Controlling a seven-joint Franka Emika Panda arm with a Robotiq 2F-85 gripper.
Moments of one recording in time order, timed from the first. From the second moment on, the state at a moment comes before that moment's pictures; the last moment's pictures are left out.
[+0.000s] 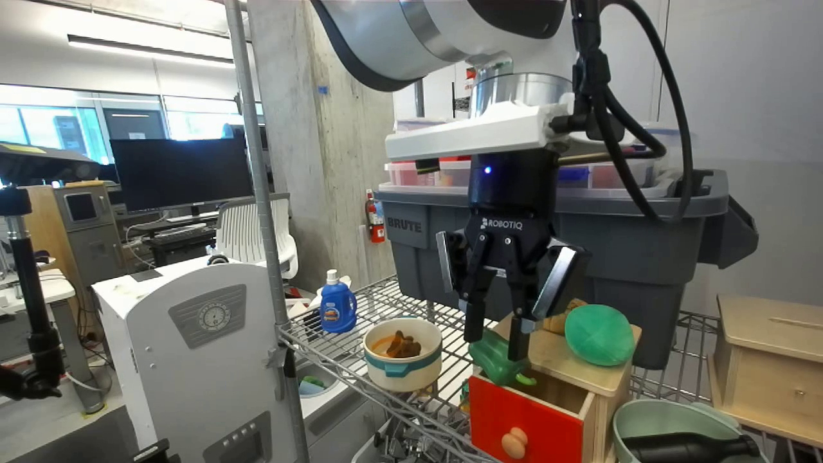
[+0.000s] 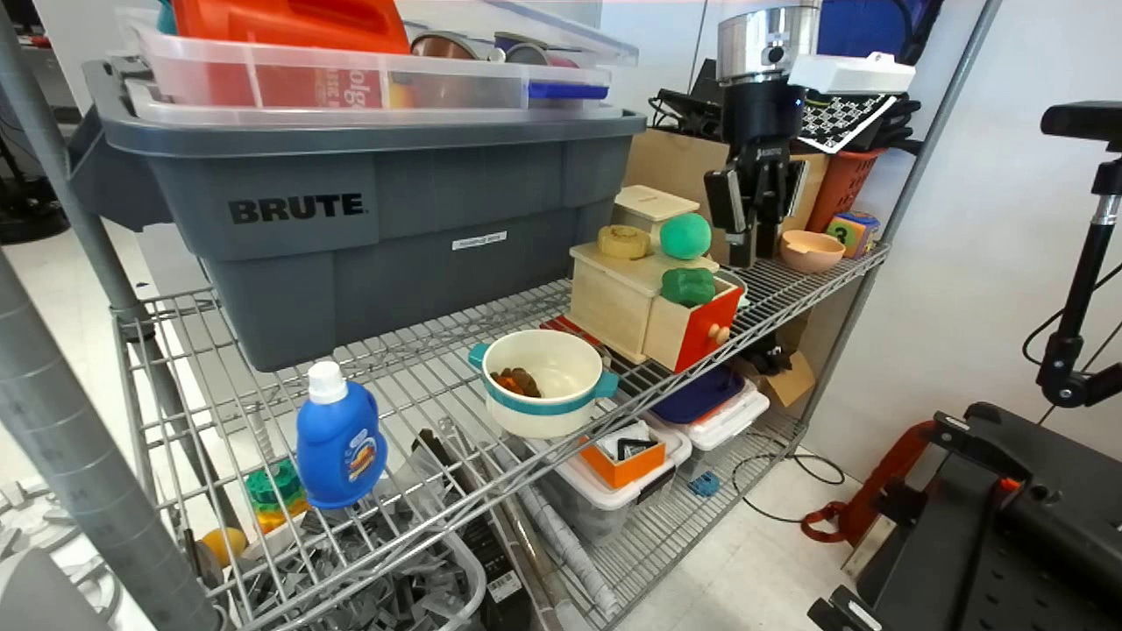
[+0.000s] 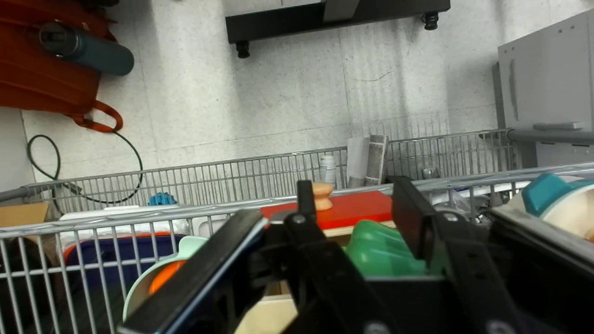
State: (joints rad) arm -0.09 0.51 -0.05 -1.81 -0.04 2.08 -0.03
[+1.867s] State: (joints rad) arm 0.00 0.61 -0.04 -1.66 -0.04 2.08 -0.03
